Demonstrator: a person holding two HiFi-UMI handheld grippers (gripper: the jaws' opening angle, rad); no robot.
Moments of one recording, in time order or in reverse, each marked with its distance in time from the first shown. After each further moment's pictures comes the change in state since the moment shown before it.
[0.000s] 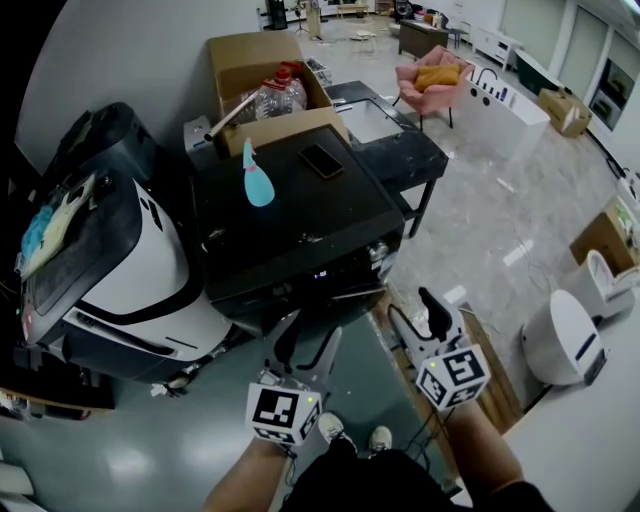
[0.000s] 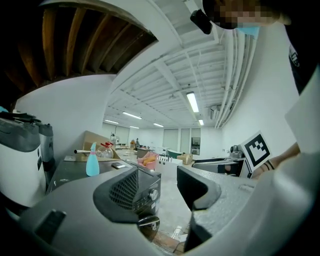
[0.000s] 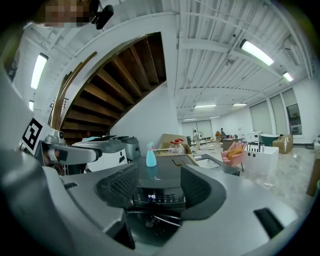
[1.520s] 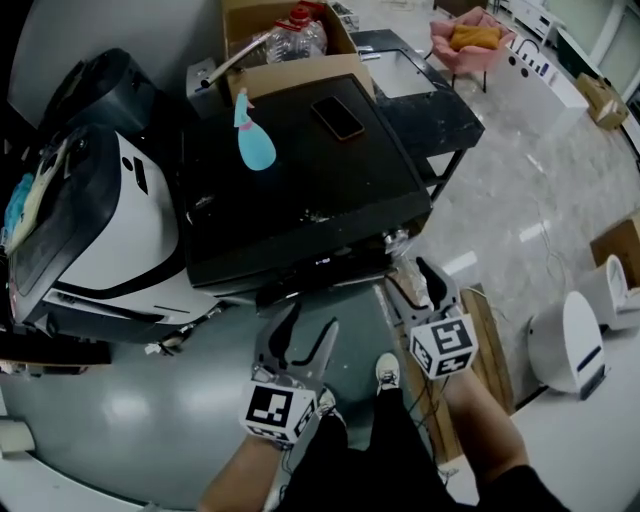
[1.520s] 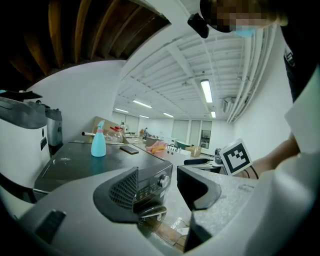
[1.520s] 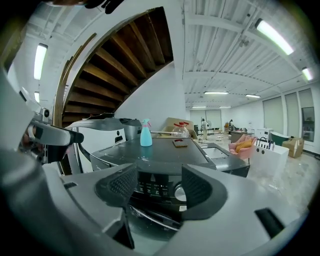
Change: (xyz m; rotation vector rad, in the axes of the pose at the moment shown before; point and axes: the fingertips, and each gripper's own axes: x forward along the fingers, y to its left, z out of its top) left arm 0.080 0.050 -0.077 -0.076 0.110 0.102; right arm 0.138 -0.069 -0.100 -0.070 0.153 0.093
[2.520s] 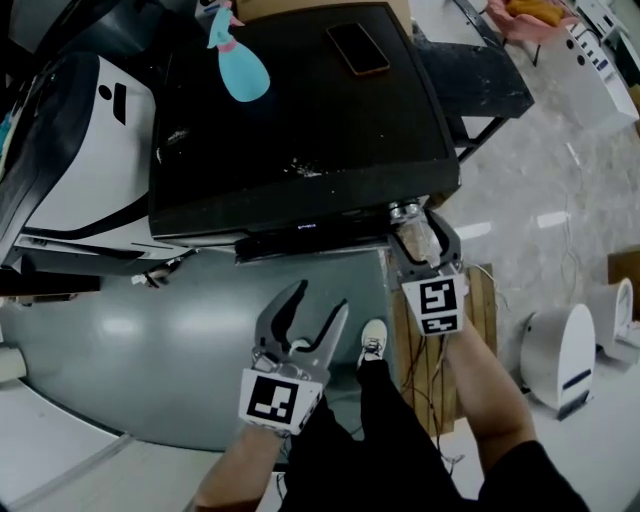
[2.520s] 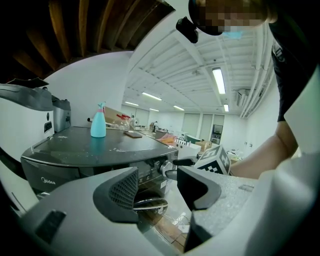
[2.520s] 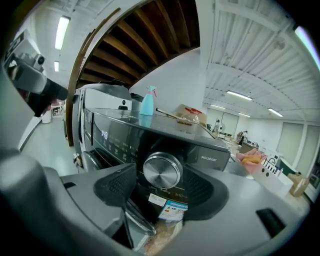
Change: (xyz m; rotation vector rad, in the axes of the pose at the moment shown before) left arm 0.081 -0.017 -0.086 -0.063 0.143 0.129; right arm 0.104 -0.071 -0.111 -0.263 0.158 0.087
